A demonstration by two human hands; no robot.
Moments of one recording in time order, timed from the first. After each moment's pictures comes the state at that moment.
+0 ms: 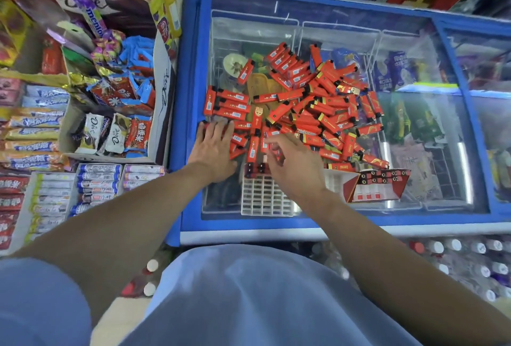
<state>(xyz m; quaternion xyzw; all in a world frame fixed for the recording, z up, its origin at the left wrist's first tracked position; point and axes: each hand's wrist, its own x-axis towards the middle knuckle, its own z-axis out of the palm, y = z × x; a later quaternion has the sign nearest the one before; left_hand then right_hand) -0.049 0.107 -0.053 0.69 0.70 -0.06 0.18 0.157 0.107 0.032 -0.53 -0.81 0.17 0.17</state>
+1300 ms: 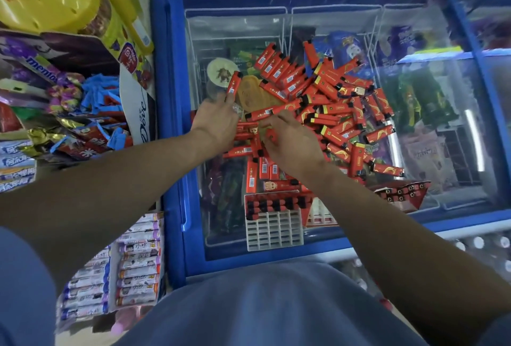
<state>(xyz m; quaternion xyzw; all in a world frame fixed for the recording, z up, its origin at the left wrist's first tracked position) -0.054 0.249 -0.009 0.79 0.56 -0.25 -0.03 0.135 0.223 0.009 -0.55 -0.81 0.20 0.08</state>
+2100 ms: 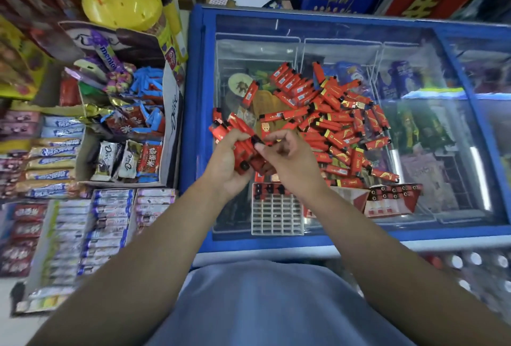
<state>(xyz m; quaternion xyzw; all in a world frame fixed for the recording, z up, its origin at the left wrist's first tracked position) -0.021 0.119 0.052 0.02 0.44 0.54 0.71 0.116 0.133 0.075 -0.57 -0.57 0.53 0.27</state>
